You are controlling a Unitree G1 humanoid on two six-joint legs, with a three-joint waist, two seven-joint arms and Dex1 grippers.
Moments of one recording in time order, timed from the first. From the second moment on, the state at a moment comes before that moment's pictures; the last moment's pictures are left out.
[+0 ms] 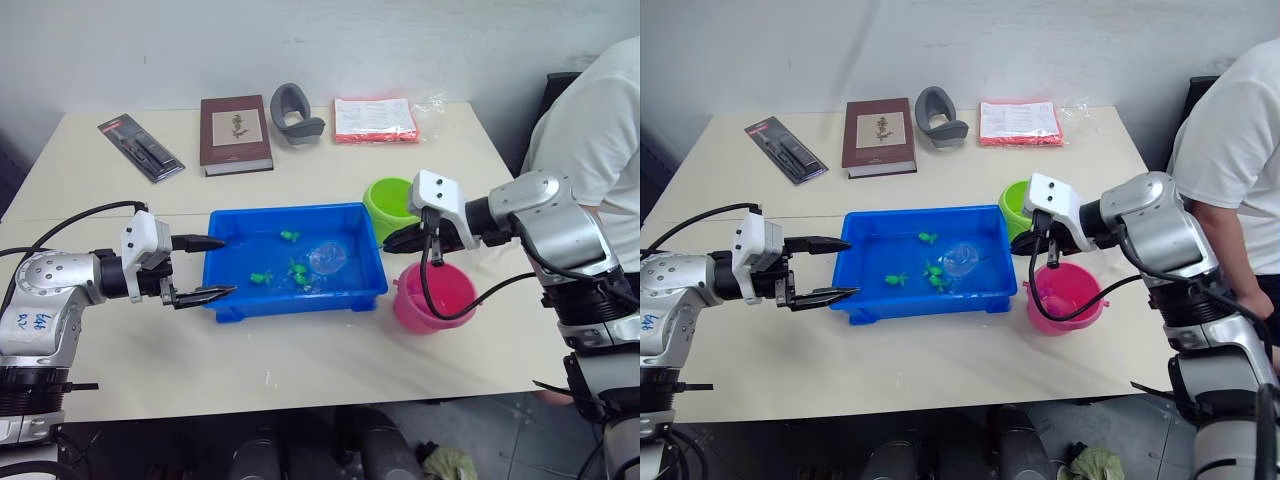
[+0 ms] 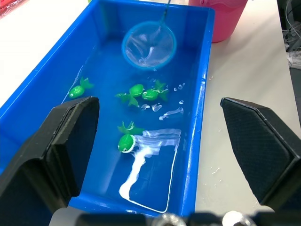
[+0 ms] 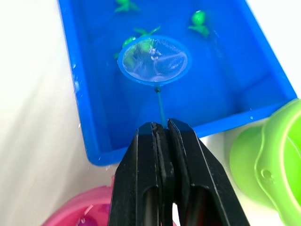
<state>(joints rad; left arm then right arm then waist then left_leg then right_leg) -0.34 0.85 0.18 0.02 -0.44 0.26 -1.19 -0.88 -0.74 0.25 0.08 0.10 0.61 1.35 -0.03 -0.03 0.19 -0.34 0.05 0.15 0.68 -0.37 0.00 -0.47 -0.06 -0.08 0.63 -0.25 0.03</state>
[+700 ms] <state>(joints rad) -0.26 0.89 0.23 0.04 -0.43 0.24 -1.19 -0.87 -0.74 0.39 0.07 -0.04 0.52 1.28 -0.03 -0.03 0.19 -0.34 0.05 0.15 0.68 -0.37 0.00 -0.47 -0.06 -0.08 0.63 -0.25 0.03</state>
